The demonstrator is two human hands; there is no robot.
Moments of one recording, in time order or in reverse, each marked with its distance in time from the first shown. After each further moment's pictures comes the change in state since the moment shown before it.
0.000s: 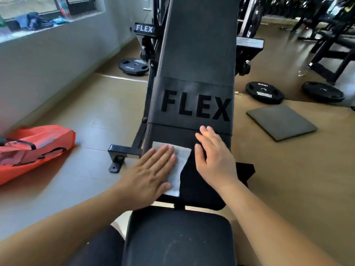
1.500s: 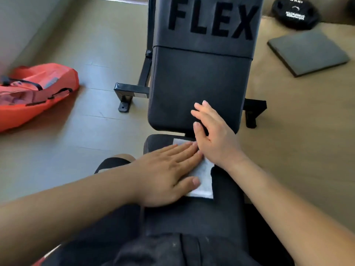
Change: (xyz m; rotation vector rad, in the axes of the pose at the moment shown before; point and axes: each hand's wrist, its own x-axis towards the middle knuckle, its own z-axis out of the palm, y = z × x) left_hand -0.061 0.089 -0.123 -0.592 -0.714 0.102; right_hand -0.102 -0.050 -0.011 0.255 -0.324 0.156
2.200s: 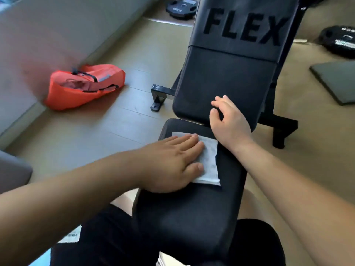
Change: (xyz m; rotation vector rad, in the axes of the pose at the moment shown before) left_hand -0.036 0.074 0.007 -0.006 0.005 -0.401; right_hand 0.005 0.001 0.001 0.059 -0.002 0.032
